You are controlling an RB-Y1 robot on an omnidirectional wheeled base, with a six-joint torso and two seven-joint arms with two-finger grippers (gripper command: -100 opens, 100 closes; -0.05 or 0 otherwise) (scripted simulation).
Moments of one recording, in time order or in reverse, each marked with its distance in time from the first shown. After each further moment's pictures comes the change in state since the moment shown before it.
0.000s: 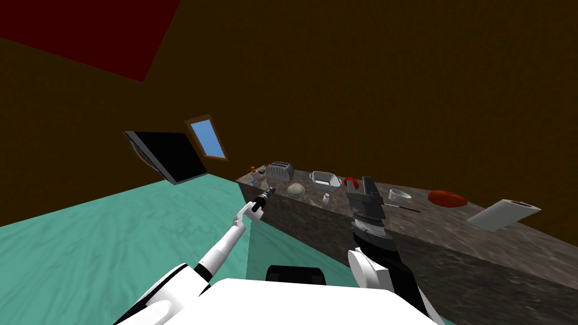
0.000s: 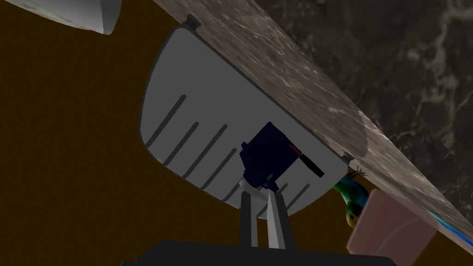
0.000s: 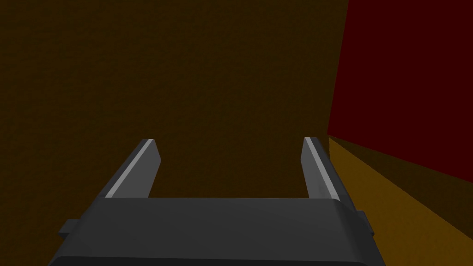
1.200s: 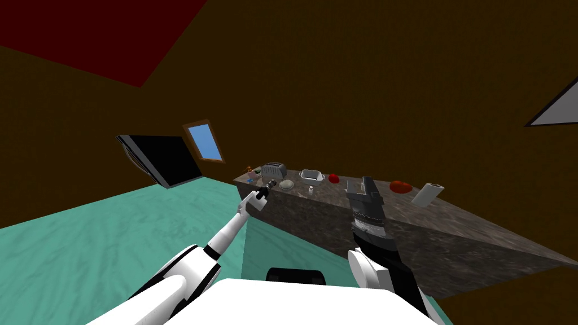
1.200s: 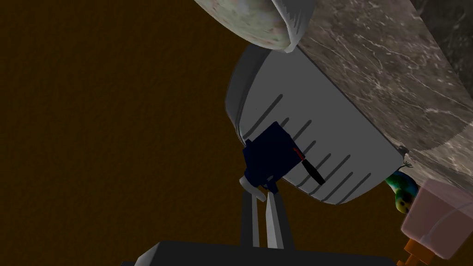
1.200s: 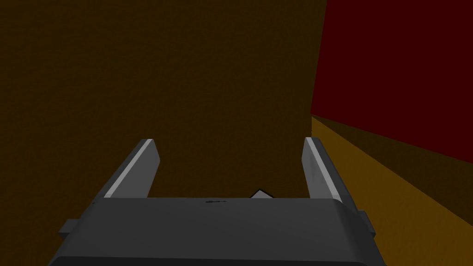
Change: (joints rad) left arm -0.125 0.033 -0.032 -0.090 0.053 0.229 0.036; right arm 0.001 0.000 0.000 0.000 0.000 0.000 0.000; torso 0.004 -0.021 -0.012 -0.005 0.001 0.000
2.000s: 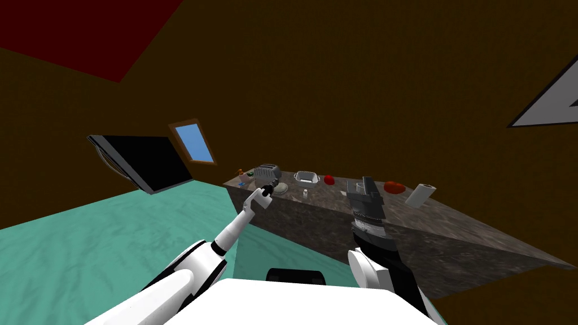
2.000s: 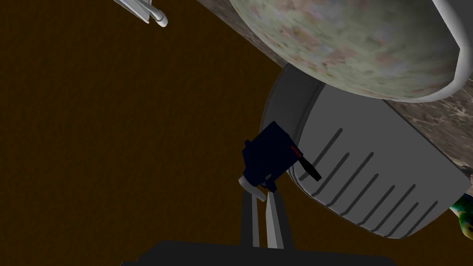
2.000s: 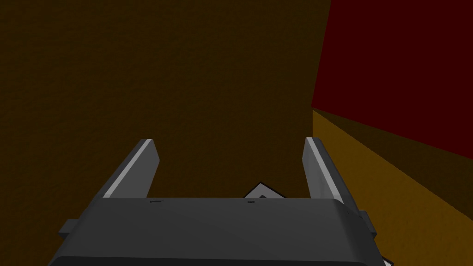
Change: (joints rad) left arm -0.037 -0.037 -0.051 -0.081 -0.051 0.196 -0.038; right arm 0.000 0.000 0.000 0.000 0.000 0.000 0.000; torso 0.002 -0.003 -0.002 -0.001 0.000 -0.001
